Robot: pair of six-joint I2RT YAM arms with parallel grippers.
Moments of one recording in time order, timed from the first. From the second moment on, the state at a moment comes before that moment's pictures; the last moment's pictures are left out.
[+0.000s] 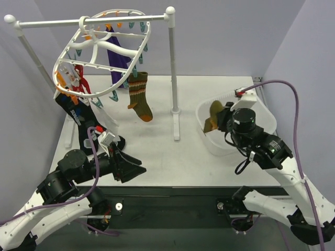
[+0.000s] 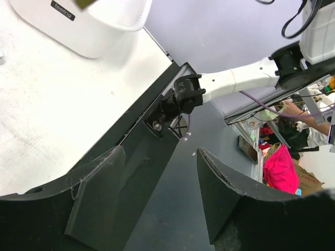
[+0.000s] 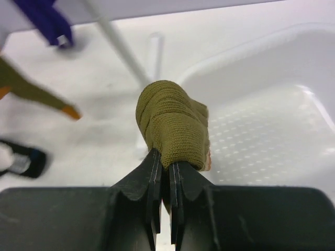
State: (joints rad) left arm -0.90 0.42 0.81 -0.50 0.27 -0.72; right arm 0.75 0.92 1.19 -0.65 0.50 0.41
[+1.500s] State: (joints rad) left arm -0.90 0.26 0.86 -0.68 -0.02 -0.75; right arm 0.64 1.91 1.51 0.05 -0.34 0.18
